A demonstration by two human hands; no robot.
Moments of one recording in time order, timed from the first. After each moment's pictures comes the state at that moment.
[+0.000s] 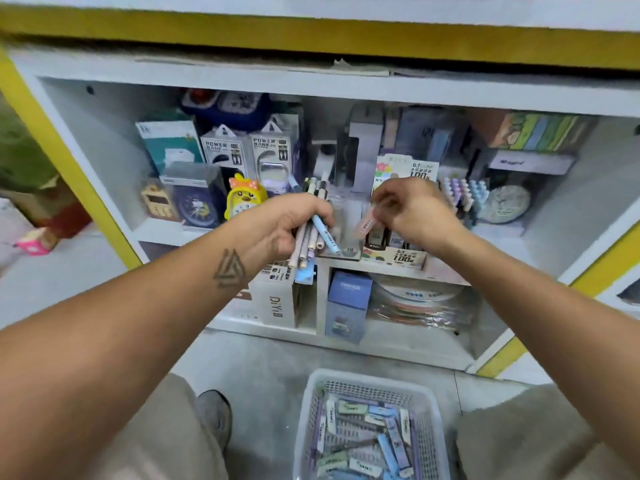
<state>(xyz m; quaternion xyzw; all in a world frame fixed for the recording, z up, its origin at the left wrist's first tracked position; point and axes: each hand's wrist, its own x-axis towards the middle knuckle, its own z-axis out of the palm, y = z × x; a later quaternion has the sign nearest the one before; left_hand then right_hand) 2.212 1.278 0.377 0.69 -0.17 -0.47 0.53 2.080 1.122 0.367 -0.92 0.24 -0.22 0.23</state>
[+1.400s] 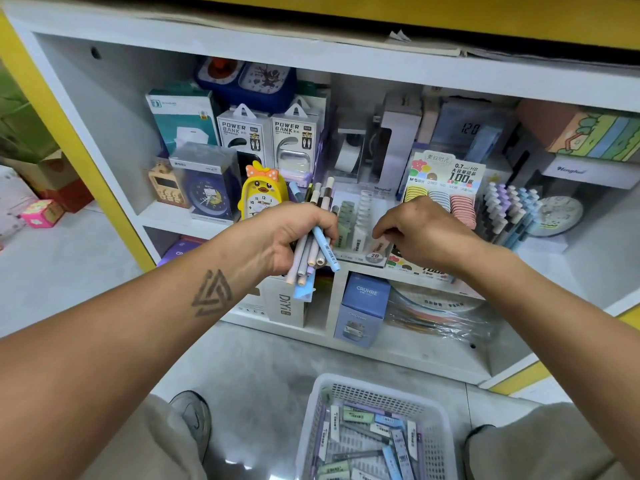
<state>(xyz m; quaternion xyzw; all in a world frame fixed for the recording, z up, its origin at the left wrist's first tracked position) 2.244 1.294 0.350 0.69 -0.12 -0.47 0.54 2.116 1.124 0.351 -0.98 0.16 -0.03 0.08</state>
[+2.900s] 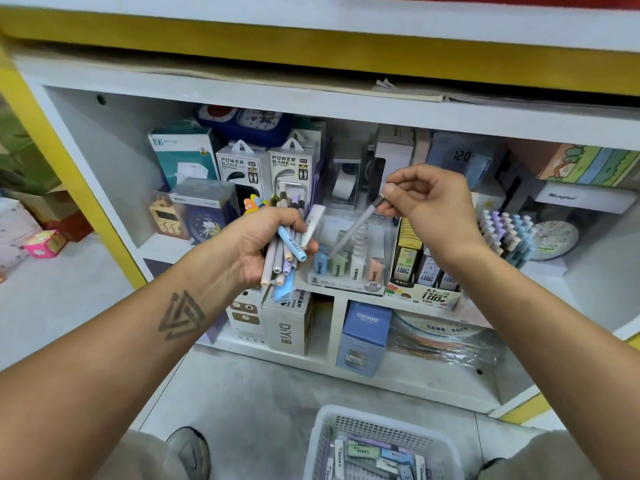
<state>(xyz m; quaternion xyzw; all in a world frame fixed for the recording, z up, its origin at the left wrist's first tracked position) 2.271 1.306 0.374 0.60 -0.08 -0.46 0.65 2.134 1.124 0.387 -0.74 0.19 -0.35 0.54</state>
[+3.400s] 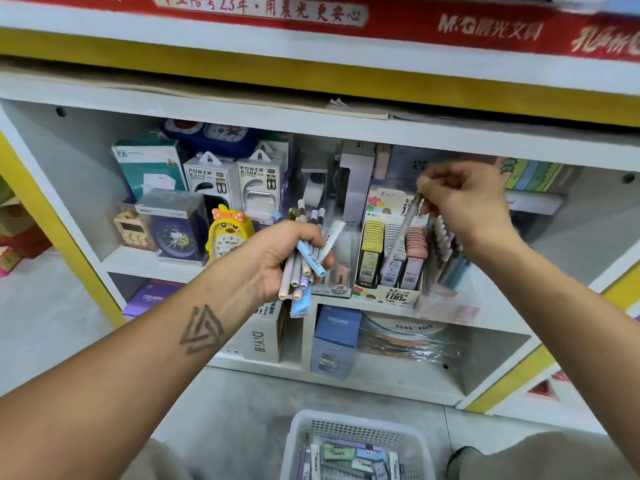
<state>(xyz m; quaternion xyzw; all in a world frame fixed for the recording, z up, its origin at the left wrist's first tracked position) 2.224 1.270 0.379 0.58 -0.11 -0.51 0.63 2.075 1.081 0.418 -0.77 0.28 -0.40 0.40</state>
